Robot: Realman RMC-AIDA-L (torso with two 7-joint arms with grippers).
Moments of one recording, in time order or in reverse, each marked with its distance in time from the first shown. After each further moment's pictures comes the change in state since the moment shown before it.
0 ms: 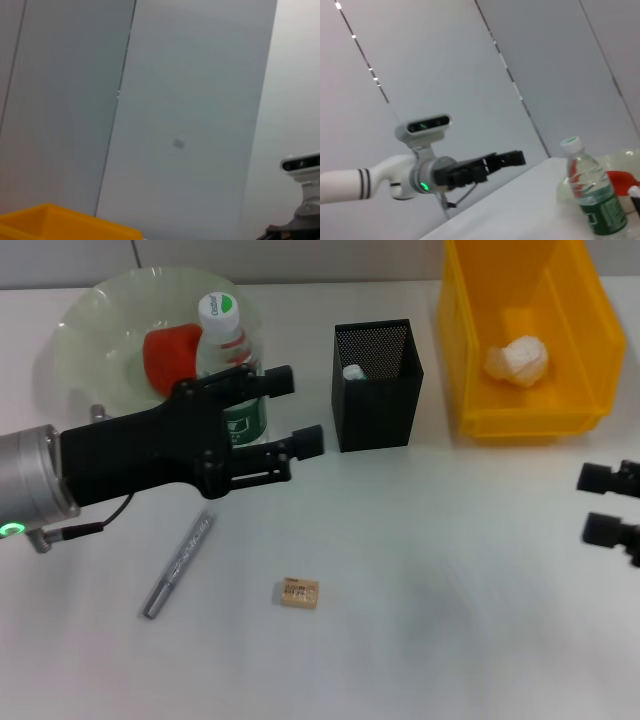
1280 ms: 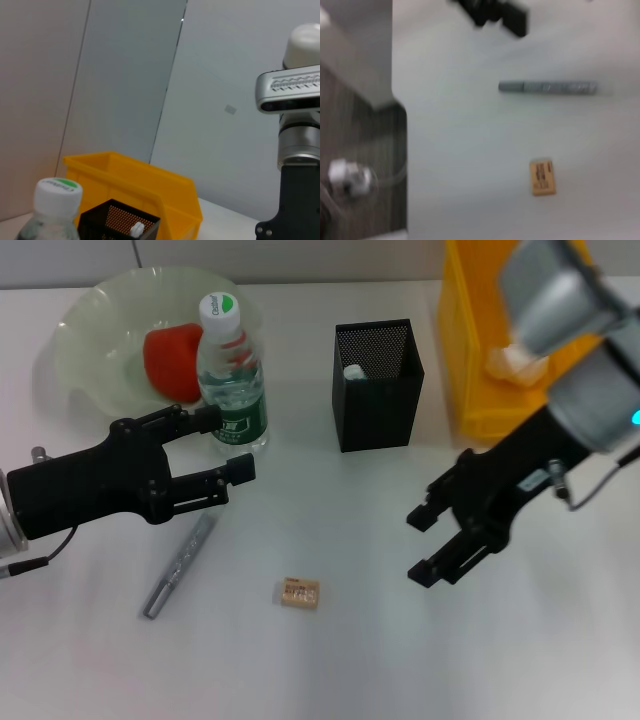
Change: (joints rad) left arm 0.052 -0.003 -0.167 -0.035 0.171 -0.009 0.000; right arm 0.544 0.087 -0.562 -0.231 -0.522 0.216 0.451
